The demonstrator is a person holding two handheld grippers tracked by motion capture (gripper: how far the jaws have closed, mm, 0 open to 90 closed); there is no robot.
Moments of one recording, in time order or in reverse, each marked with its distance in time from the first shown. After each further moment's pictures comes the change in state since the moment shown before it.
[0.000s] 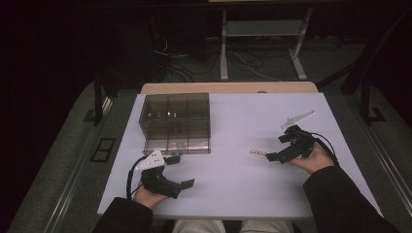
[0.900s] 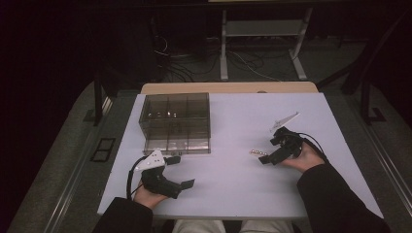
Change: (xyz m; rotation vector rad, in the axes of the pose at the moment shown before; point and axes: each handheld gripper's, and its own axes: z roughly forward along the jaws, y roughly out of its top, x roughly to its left) left arm 0.000 0.000 0.000 0.006 -0.003 0.004; right arm -0.003 0.006 0.033 0.081 0.039 -0.058
